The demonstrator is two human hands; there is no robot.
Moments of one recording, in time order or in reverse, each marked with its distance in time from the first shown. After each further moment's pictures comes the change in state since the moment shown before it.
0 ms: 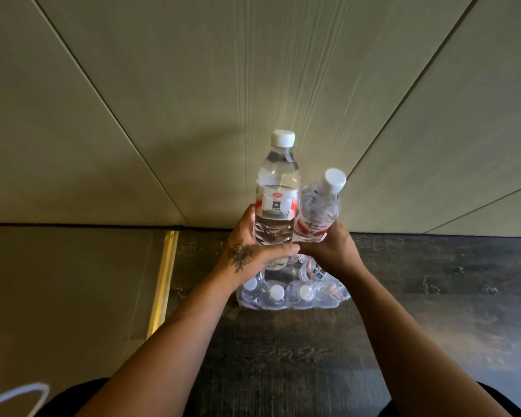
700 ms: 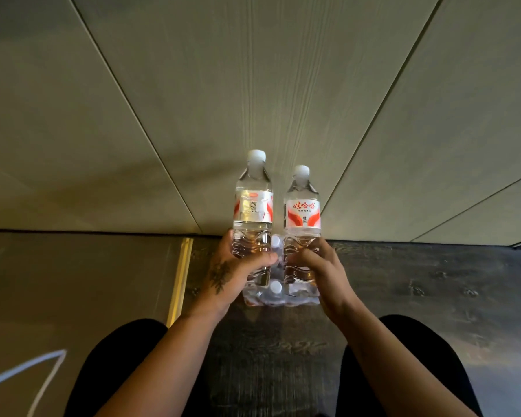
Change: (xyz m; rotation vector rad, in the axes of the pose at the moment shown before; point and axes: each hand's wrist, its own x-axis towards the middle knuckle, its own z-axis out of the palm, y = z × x) left_hand -0.112 0.085 -0.014 -0.181 0.153 -0.093; right_hand -0.102 -0.081 -0.017 0.536 -0.093 0.256
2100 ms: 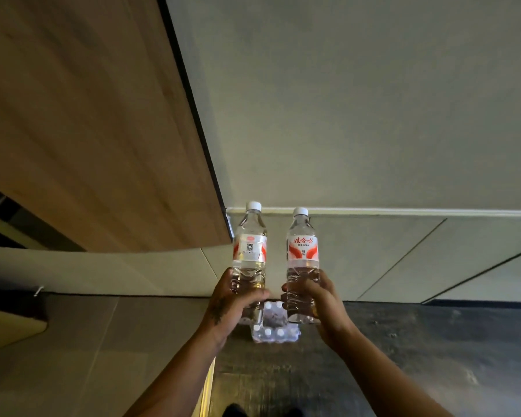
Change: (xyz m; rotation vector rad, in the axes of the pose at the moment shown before) left_hand -0.319 0.552 0.039 0.068 0.049 -0.080; right_hand -0.346 -0.515 -0.029 0.201 -0.073 -0.022
